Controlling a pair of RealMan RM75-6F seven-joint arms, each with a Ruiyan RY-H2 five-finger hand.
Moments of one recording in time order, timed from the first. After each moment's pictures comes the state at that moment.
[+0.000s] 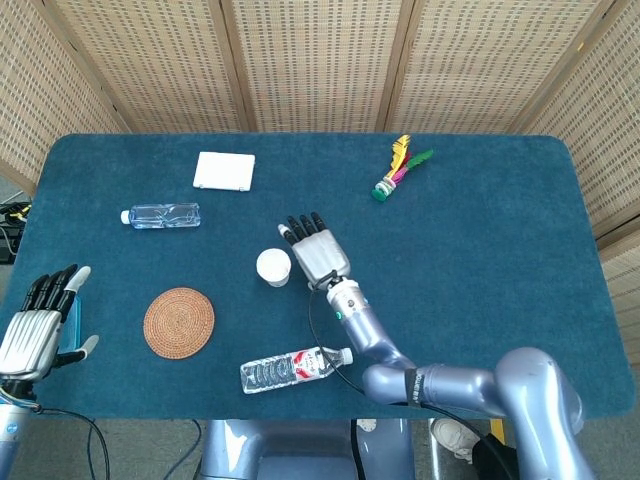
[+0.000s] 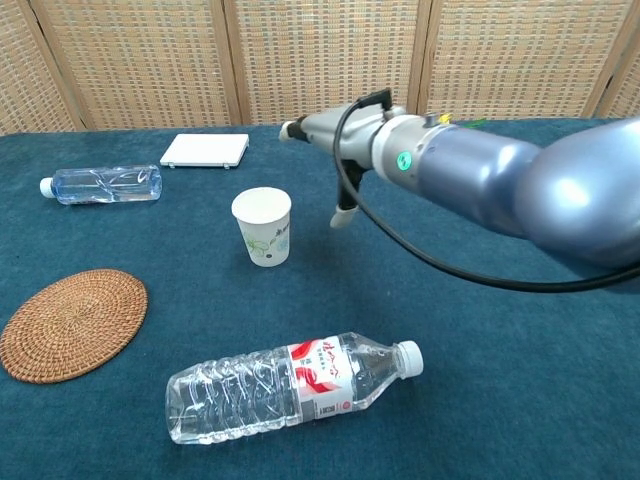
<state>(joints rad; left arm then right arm) -0.15 -1.12 -0.04 -1.73 1.45 1.40 0.11 1.14 -1.76 0.26 -1.34 -0.69 1.00 -0.80</state>
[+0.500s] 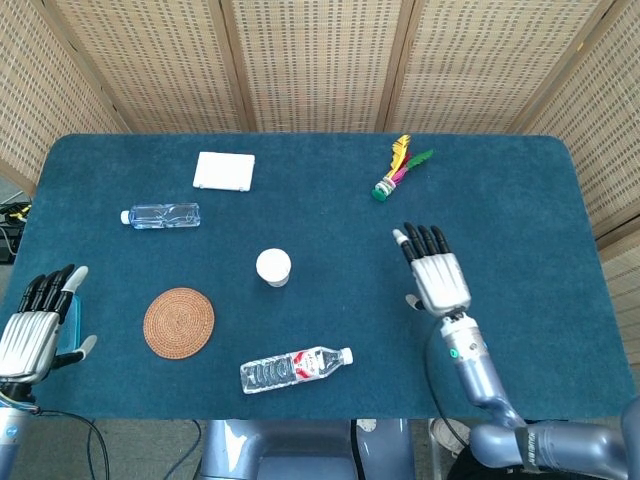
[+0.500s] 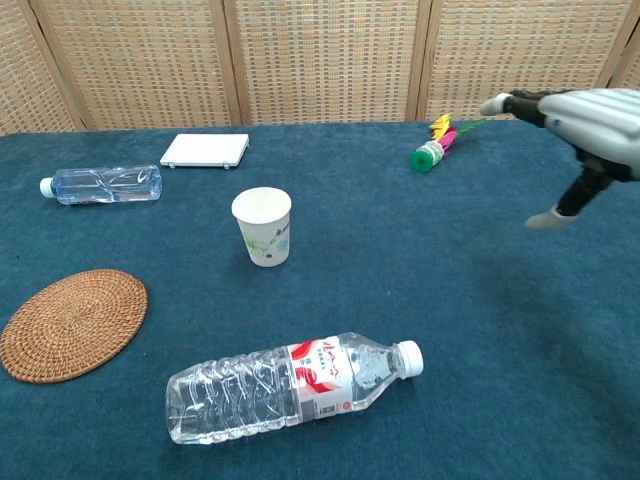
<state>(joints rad) -0.15 -1.12 -0.04 -1.75 1.45 1.42 0.15 0.69 -1.45 0.01 -1.64 -1.06 1.40 -0.50</state>
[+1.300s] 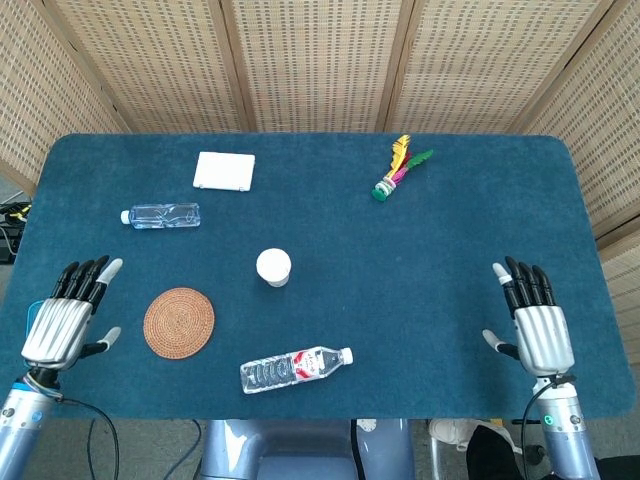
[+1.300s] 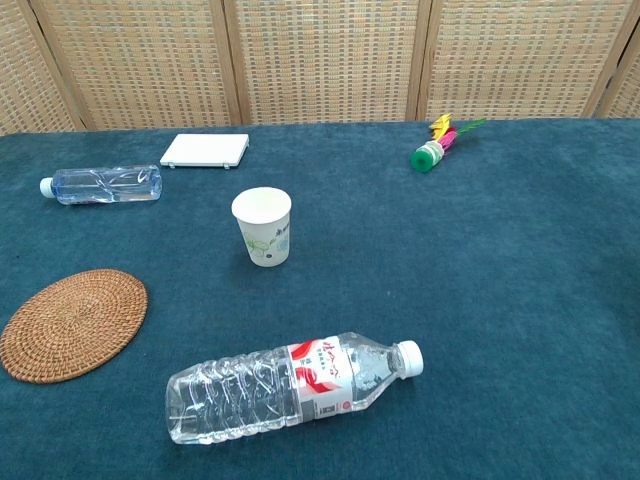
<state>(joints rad) -0.24 -1.10 -0.08 -1.81 1.45 1.32 0.26 0.32 -1.35 -0.07 -1.52 -1.40 1.67 -0.15</state>
